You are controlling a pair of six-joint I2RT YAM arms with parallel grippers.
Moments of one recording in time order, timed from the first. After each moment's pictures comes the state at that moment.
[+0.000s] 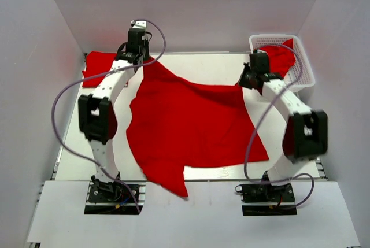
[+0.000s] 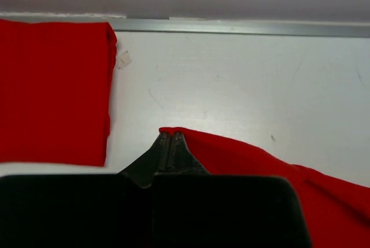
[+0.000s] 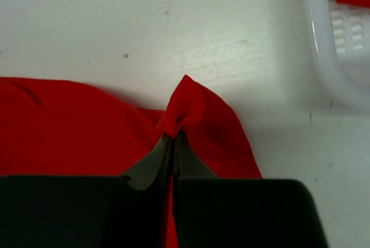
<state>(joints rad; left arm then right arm) -0.26 1.92 1.76 -0.33 -0.28 -0.12 0.20 1.59 1.24 -0.37 0.05 0.41</state>
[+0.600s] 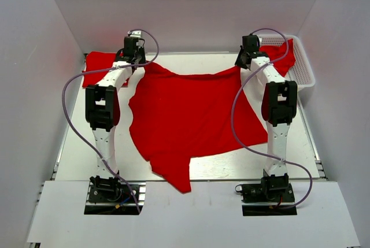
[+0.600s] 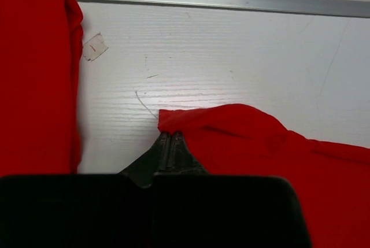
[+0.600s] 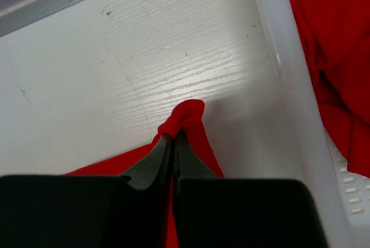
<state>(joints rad) -0.15 2.22 1.86 -0.23 -0.07 -0.16 0.14 2.30 1.99 -0.42 0.15 0.39</state>
